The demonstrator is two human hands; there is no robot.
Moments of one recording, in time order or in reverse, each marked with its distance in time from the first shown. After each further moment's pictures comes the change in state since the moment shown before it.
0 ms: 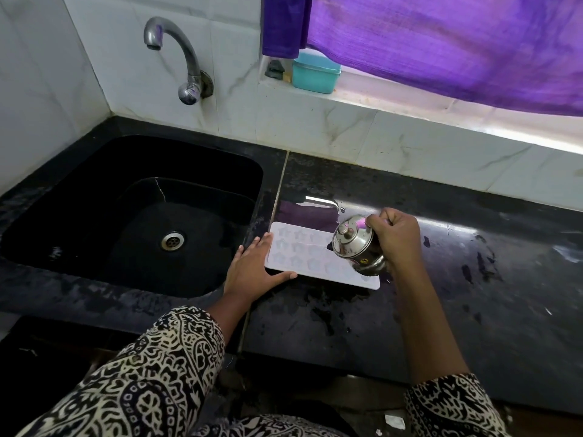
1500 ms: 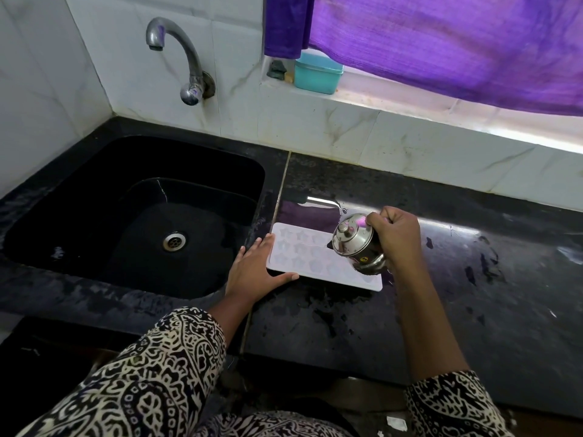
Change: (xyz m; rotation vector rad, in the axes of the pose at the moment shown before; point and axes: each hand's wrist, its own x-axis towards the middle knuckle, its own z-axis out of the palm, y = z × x) left_hand -0.001 0.002 -0.003 -0.008 -0.004 0.003; right_hand 0.005 -0.004 0.005 0.001 0.004 0.000
